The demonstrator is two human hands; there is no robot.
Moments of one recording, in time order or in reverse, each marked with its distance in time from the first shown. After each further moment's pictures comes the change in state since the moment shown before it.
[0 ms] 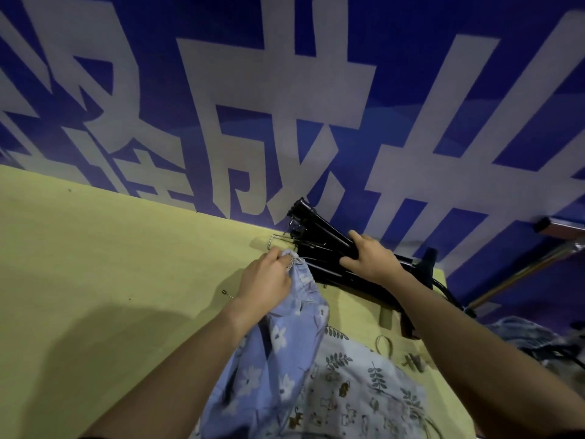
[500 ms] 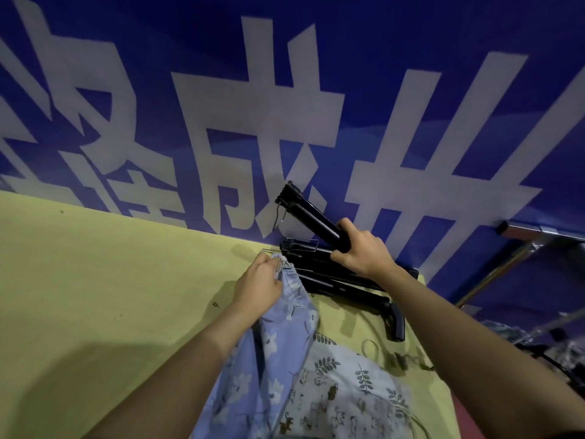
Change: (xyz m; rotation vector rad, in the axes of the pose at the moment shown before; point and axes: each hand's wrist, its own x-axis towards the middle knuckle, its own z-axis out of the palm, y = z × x) left_hand -0.005 0.013 -0.009 -0.251 0.021 -0.103; right_hand -0.030 -0.017 -0.048 0.076 0.201 -0.106
